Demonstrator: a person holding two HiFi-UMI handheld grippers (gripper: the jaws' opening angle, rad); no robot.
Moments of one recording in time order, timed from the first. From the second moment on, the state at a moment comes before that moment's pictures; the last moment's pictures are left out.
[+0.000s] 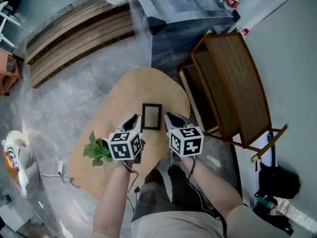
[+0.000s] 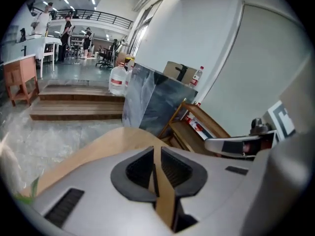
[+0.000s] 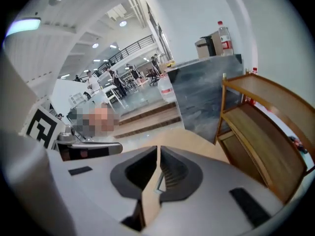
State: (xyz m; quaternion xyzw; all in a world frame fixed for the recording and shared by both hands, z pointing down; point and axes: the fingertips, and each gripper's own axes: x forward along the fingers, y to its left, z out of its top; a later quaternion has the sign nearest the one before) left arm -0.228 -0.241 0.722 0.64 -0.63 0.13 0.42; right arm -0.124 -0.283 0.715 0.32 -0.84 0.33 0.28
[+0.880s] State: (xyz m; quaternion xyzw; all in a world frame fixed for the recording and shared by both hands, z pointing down) left arm -0.193 -0.166 0.359 0.73 -0.65 0.09 0.17; right arm -0.082 -0.199 0.327 0.24 -0.96 0.13 0.10
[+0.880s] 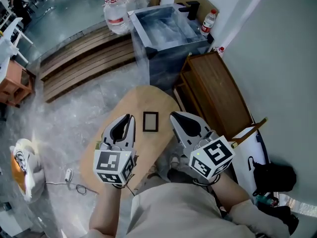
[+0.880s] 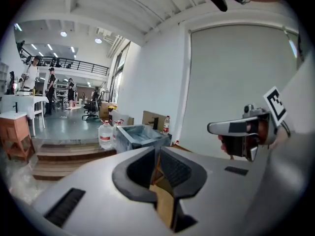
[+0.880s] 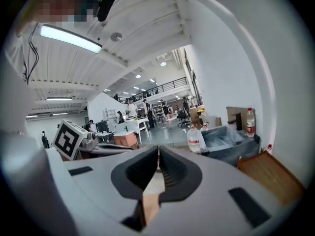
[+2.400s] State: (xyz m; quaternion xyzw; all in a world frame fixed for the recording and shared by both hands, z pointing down) left arm -0.119 -0.071 0.231 0.75 -0.66 0.07 0.03; right arm -0.017 -0.114 0.206 0.23 -0.97 0.06 0.01
